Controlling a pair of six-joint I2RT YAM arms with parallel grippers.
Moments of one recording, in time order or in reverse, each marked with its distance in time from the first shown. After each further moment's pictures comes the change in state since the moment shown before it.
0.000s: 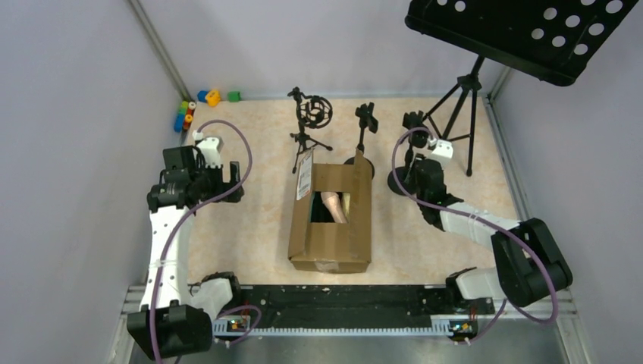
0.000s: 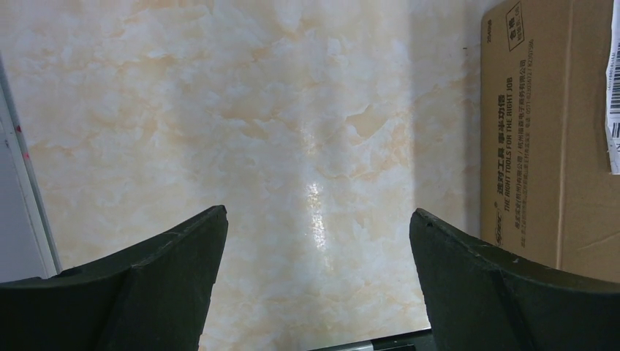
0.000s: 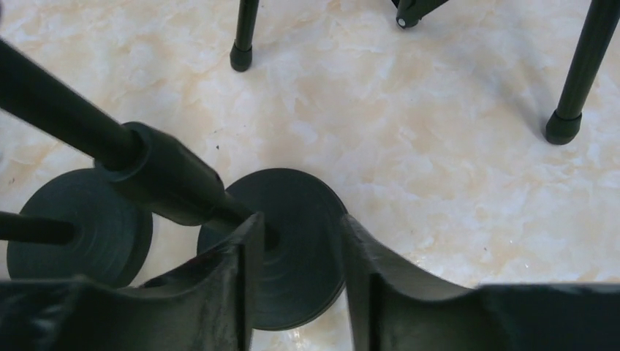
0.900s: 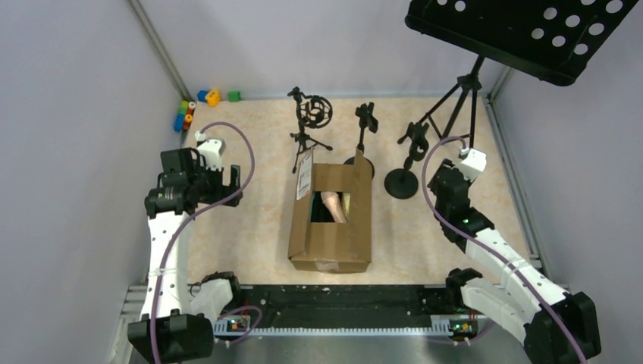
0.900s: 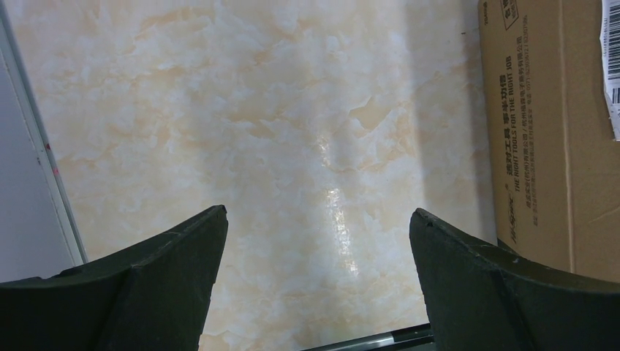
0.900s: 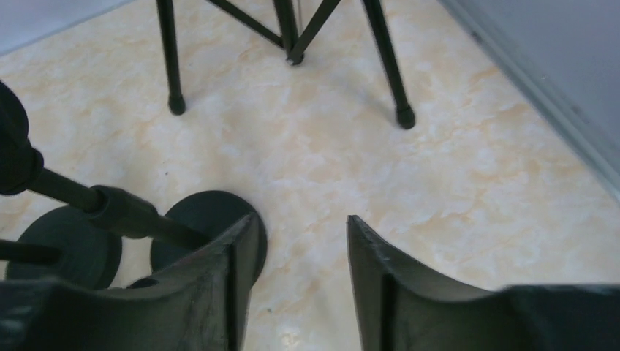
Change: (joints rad) left arm 0.000 -0.047 0.008 -0.034 0.010 0.092; right arm 0.000 -0.441 -0.007 -0.389 0.230 0.052
